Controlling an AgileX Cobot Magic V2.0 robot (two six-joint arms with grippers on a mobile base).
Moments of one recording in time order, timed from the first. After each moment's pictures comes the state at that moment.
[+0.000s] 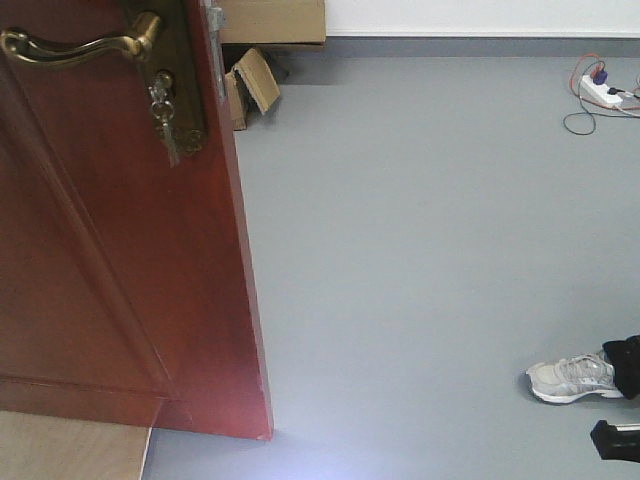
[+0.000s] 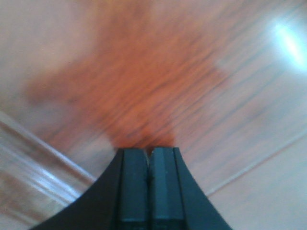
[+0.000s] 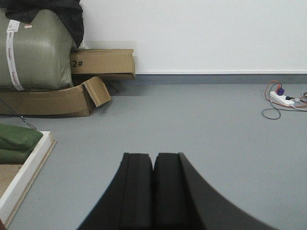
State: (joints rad) left arm 0.38 1.30 -1.51 -1.24 0.72 0.22; right arm 0.02 -0.01 0.03 0.06 0.28 -0.05
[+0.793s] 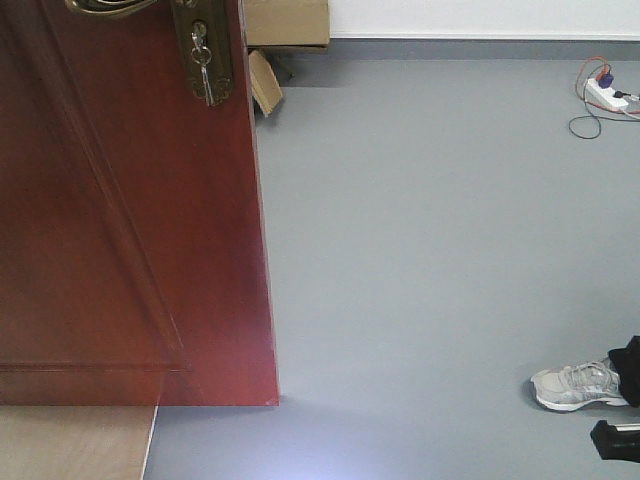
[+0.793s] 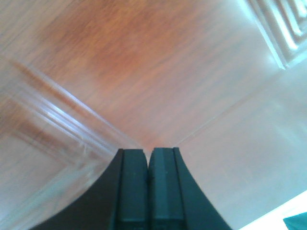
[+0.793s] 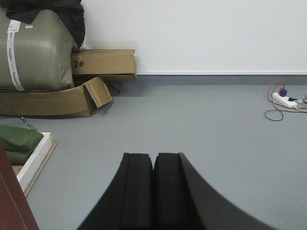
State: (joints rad) left arm 0.38 1.30 -1.51 -1.24 0.72 0.22; right arm 0.02 -0.01 0.03 0.06 0.28 -0.05
